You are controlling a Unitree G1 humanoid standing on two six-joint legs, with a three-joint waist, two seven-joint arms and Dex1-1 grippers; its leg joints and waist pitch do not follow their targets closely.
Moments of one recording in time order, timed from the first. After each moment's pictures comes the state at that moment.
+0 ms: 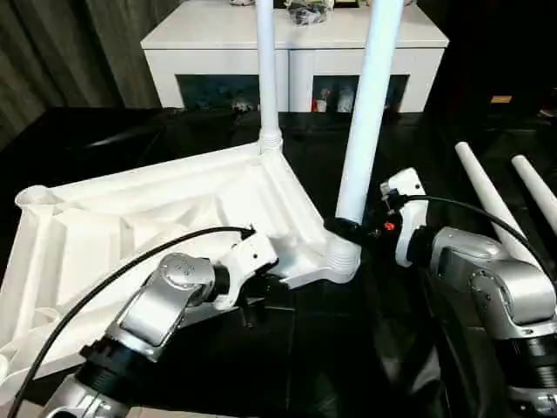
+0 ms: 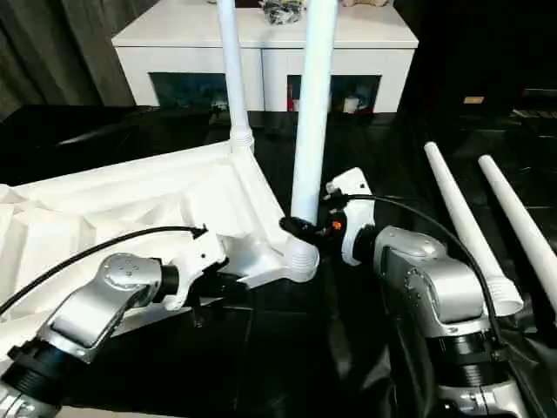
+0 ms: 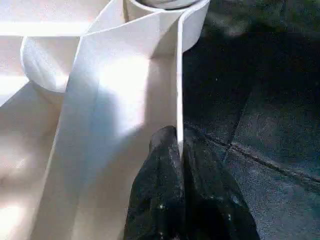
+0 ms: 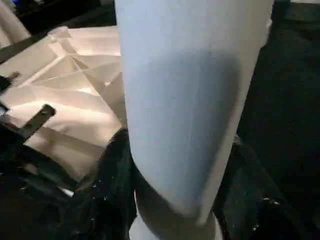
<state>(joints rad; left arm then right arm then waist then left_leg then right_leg) -0.36 0.40 -0.37 0.08 -0.01 0.49 -0.95 -0.41 -0.41 0.05 0.00 0.42 0.71 0.66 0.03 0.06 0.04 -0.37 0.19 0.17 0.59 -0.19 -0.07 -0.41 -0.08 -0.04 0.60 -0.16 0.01</state>
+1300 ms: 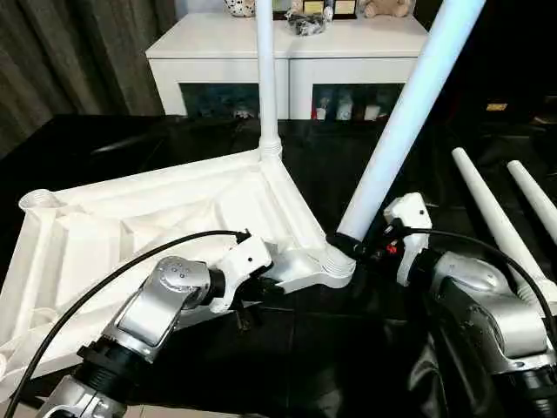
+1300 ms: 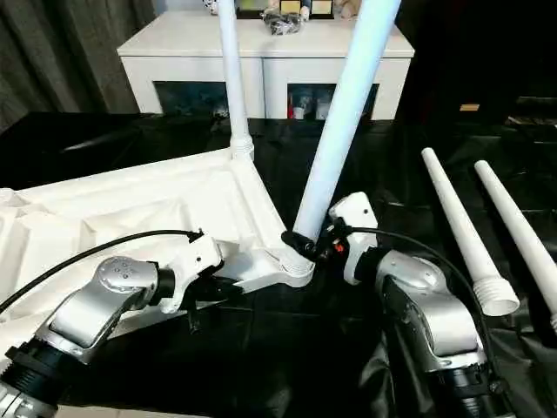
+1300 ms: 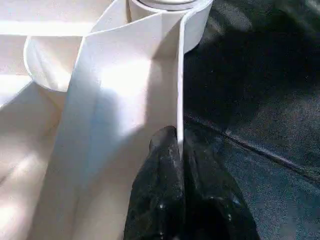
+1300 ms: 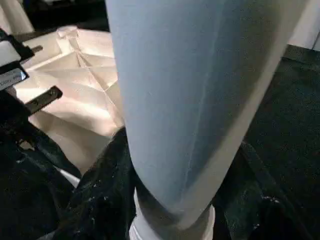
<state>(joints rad) -0.38 0.40 -0.37 0.17 -0.02 0.45 -0.94 -0.28 -0.41 0.12 -0.01 0.31 0.44 0.71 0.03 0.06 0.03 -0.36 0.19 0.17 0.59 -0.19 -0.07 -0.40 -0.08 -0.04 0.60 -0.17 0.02</state>
